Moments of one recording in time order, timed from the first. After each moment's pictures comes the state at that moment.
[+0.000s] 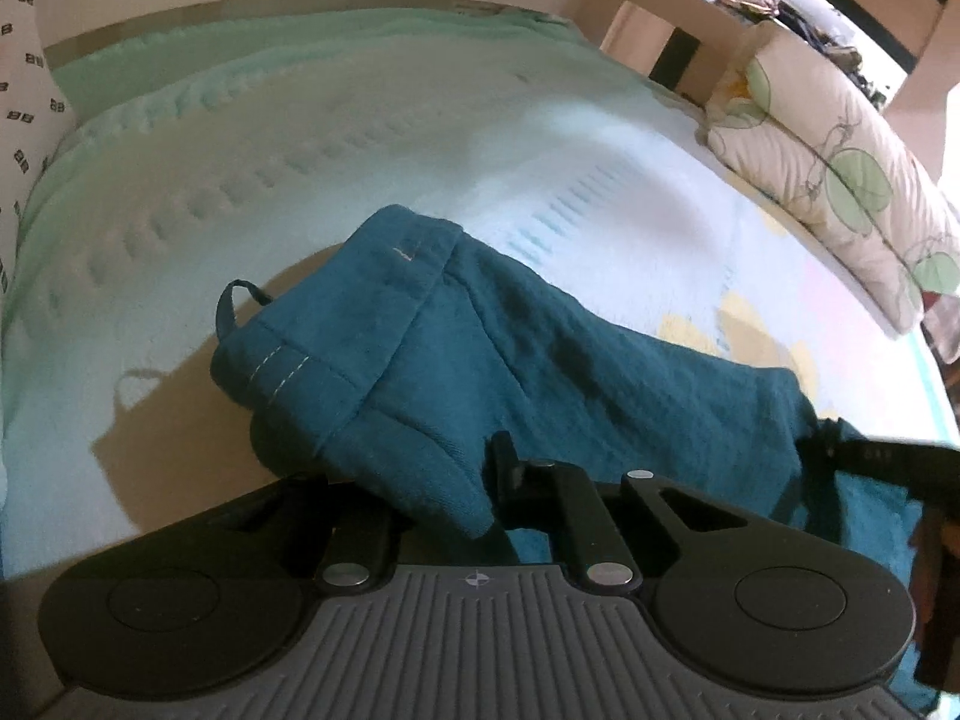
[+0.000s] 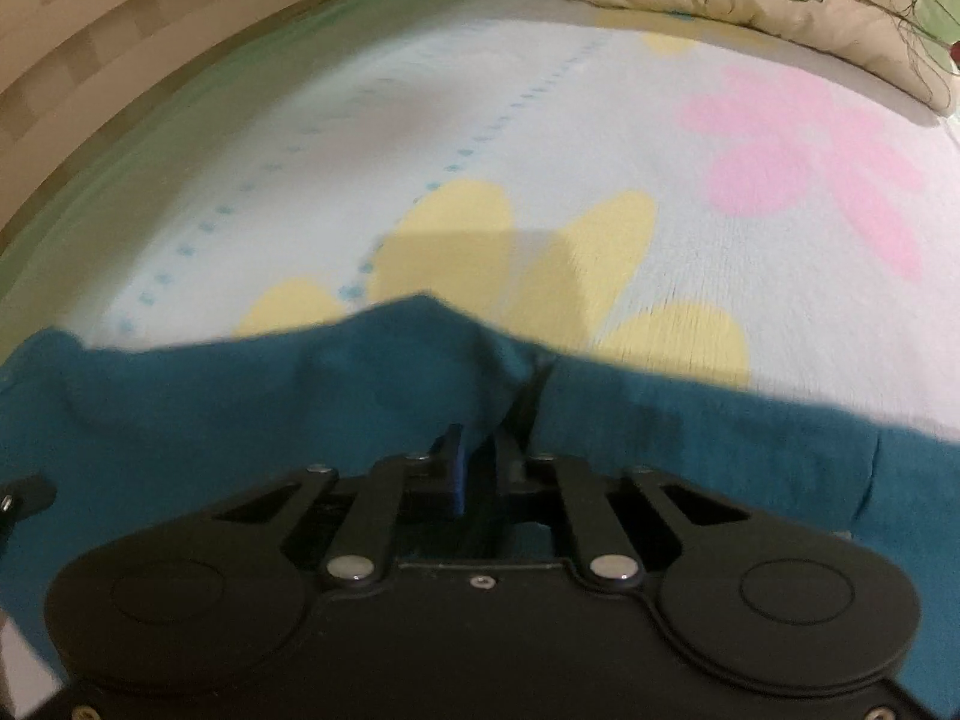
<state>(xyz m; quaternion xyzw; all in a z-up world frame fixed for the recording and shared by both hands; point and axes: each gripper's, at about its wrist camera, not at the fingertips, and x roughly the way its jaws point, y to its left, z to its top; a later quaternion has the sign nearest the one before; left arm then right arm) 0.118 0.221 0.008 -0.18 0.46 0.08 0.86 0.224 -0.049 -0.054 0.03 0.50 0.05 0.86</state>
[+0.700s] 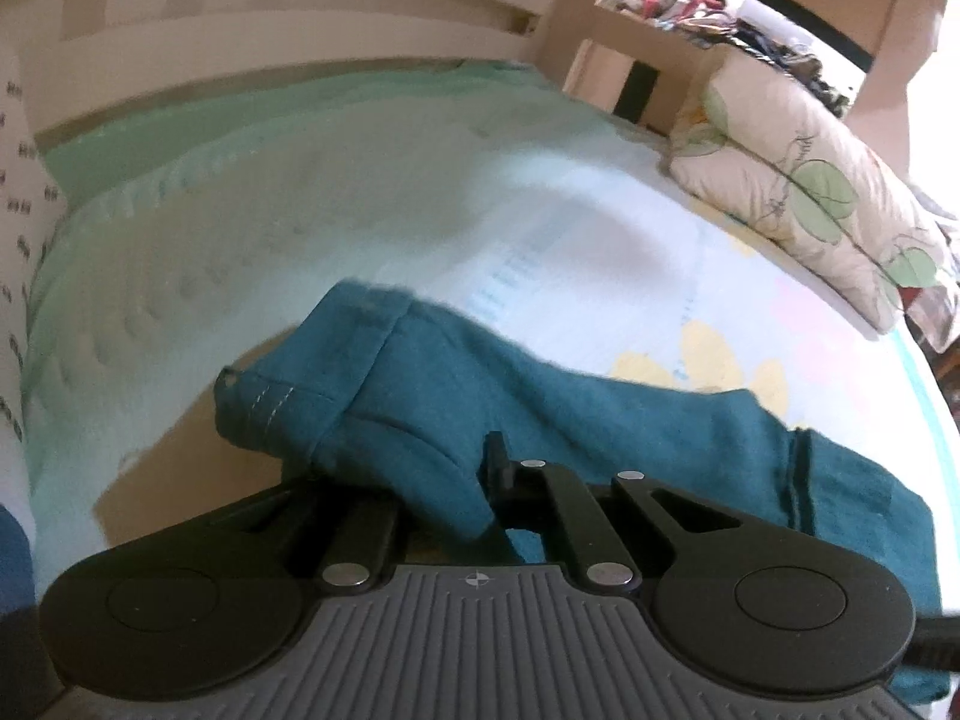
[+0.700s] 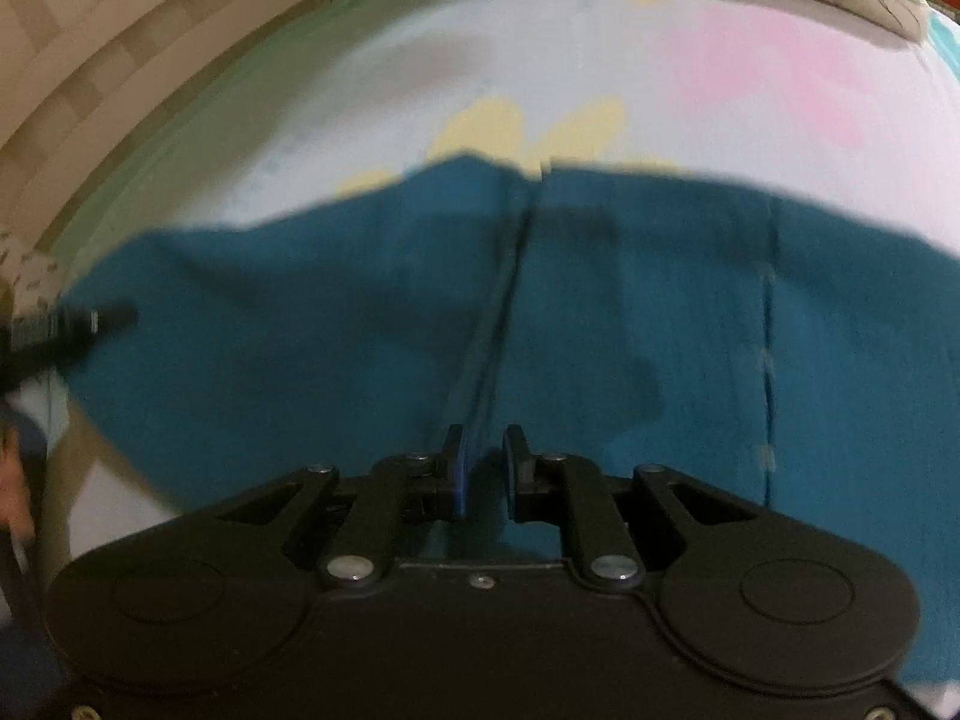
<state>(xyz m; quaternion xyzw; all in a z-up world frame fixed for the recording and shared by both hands) 0.111 0.201 0.042 -0.14 0.41 0.06 0.90 0.090 -0.075 -0.028 0.08 0.54 0.09 0.83</state>
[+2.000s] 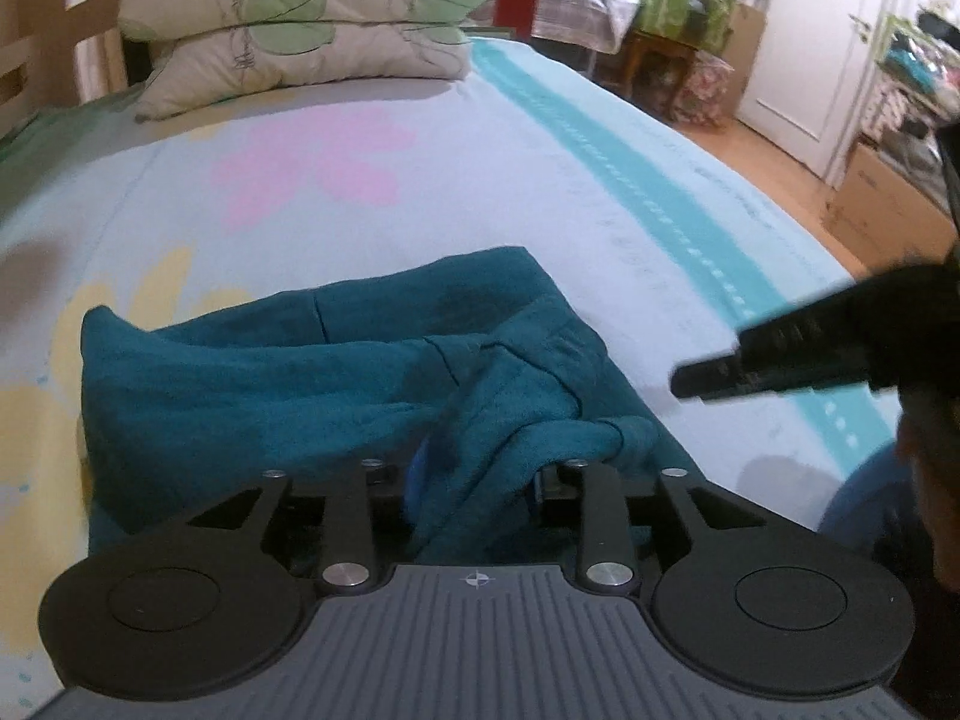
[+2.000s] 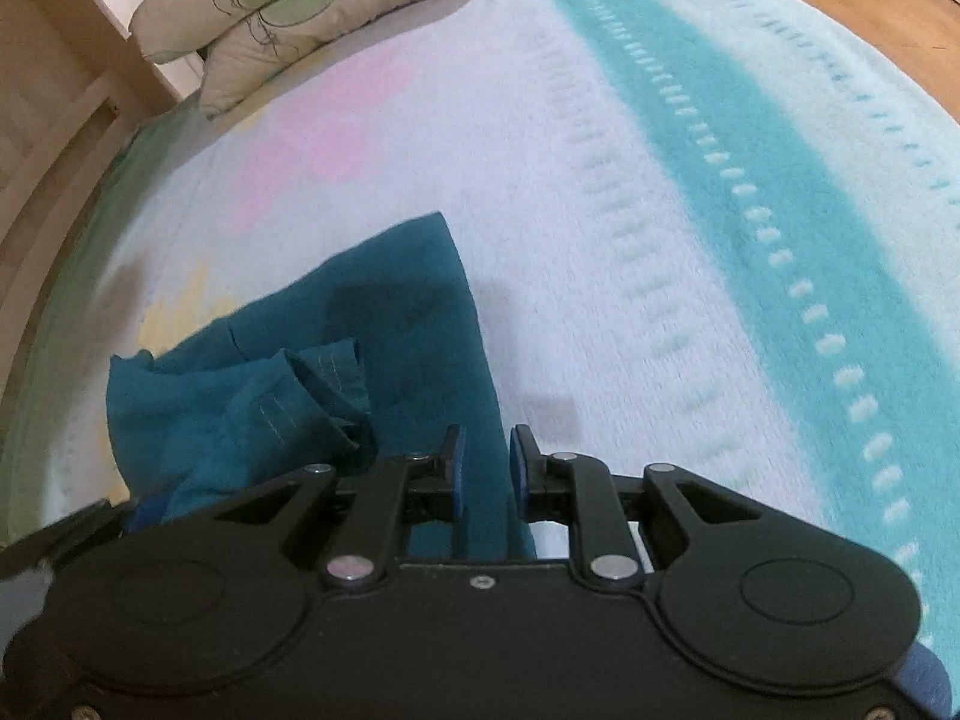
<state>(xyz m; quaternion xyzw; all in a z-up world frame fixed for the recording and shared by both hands) 0.127 -0.142 0.032 0.08 0.46 -0.29 0.84 0.017 -0.290 0.017 0.26 0.49 -0.15 0.82</state>
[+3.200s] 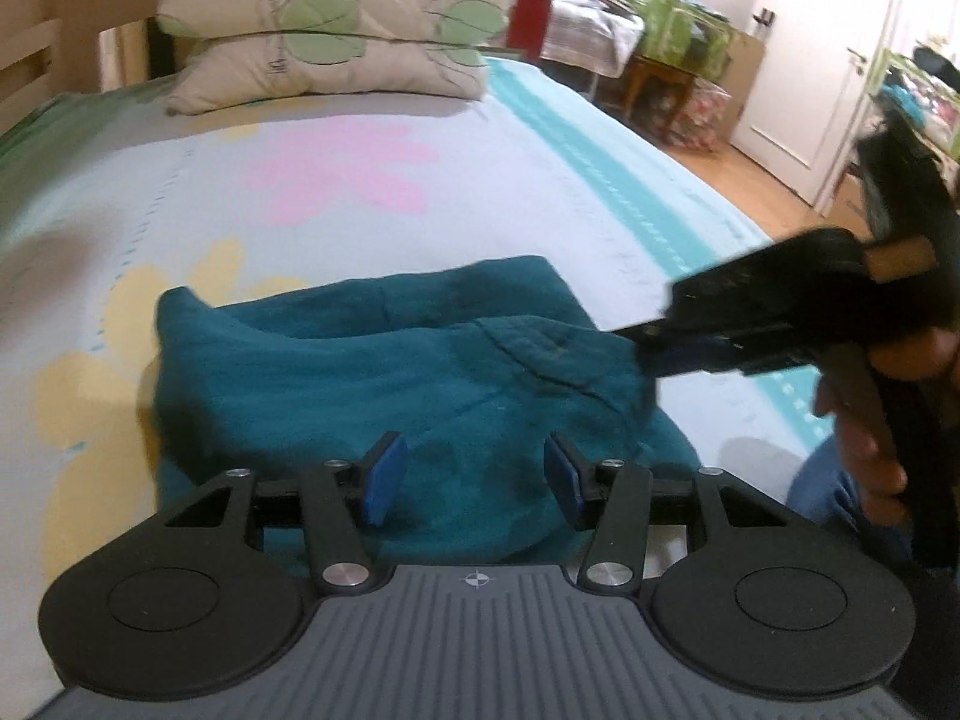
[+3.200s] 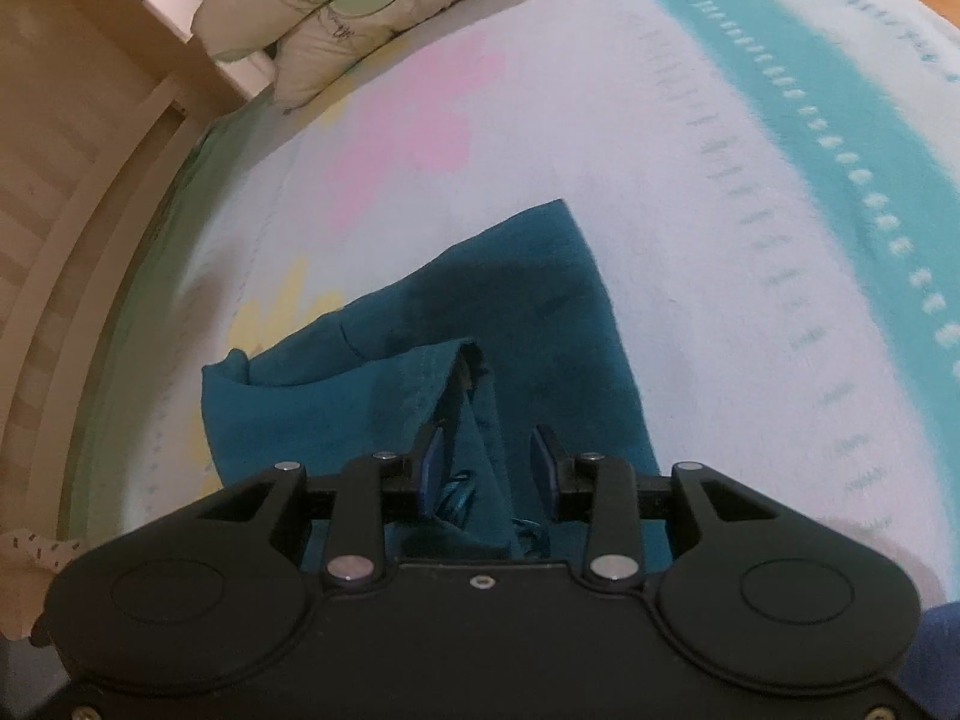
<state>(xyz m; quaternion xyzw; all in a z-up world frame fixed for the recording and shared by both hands) 0.107 -0.089 0.055 0.04 0.46 -0.28 0.84 0.035 -0.273 0.015 0.32 0.47 -0.08 0.82</state>
